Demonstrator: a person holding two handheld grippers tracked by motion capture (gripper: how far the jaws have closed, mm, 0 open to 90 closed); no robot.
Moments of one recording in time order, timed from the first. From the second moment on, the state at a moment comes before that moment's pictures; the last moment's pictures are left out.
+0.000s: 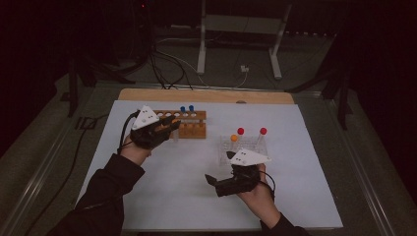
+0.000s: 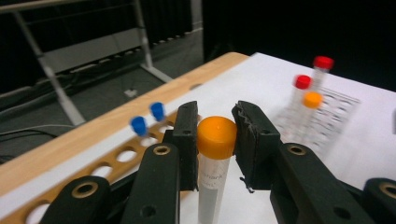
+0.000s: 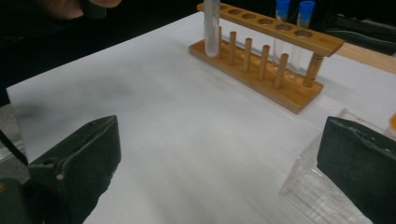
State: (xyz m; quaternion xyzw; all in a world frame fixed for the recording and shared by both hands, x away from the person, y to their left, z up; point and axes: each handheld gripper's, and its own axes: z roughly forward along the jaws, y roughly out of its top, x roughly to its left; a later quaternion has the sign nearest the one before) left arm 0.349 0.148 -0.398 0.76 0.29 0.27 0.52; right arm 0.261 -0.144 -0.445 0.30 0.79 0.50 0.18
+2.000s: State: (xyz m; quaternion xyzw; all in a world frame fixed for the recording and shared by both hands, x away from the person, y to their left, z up) left arm 0.450 0.133 -0.451 0.72 0.41 0.29 0.48; right arm 0.260 -0.156 -0.439 0.30 0.79 0.51 0.18
